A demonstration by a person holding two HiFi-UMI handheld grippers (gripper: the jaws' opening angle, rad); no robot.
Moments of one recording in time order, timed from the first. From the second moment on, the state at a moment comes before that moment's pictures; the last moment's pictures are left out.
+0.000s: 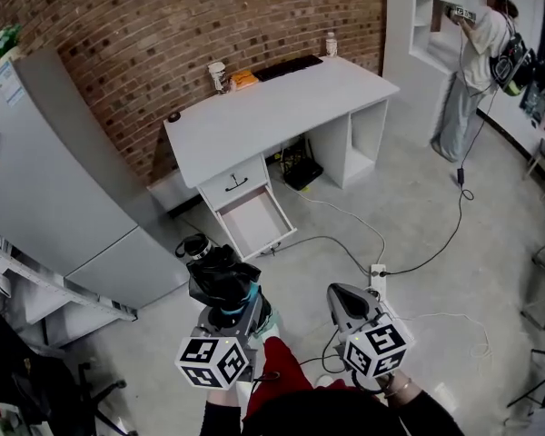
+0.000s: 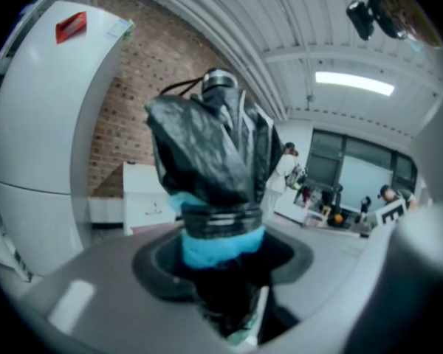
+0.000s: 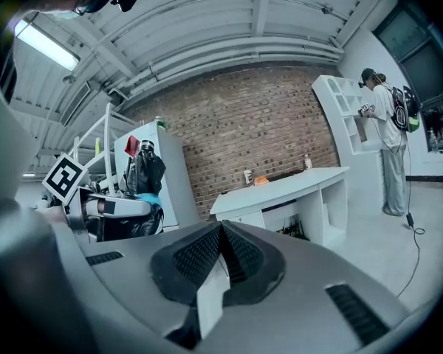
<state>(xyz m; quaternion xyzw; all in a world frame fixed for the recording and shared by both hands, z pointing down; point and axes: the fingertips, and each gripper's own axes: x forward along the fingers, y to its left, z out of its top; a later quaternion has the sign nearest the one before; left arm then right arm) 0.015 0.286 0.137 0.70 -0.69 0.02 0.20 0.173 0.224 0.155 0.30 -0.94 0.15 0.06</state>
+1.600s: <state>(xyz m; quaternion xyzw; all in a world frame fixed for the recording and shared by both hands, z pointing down) -0.190 0.055 0.287 0.79 -0.52 0.18 0.26 -0.016 0.042 0.282 0.44 -0.85 0.22 0.16</state>
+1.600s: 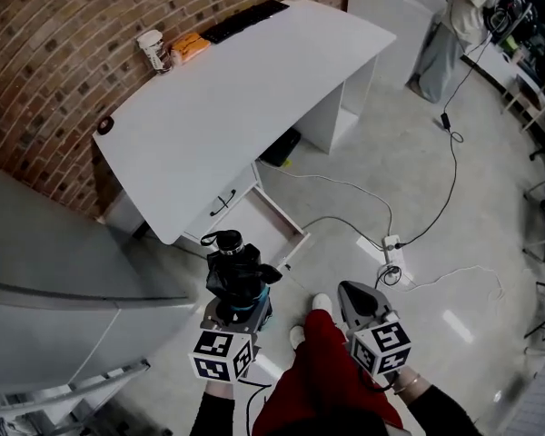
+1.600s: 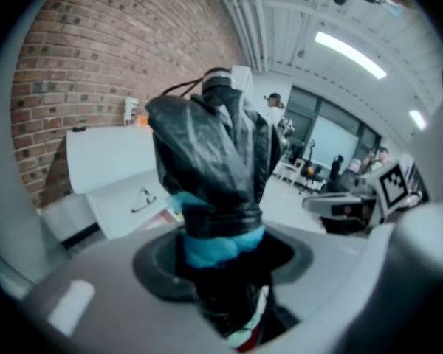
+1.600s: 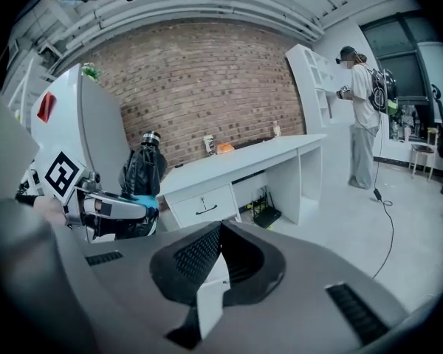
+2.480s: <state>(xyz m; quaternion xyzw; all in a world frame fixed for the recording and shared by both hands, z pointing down) -0.186 -0.032 0.493 0.79 -0.43 0.36 0.27 -0.026 -0.024 0.470 0.45 -0.82 0.29 0.21</state>
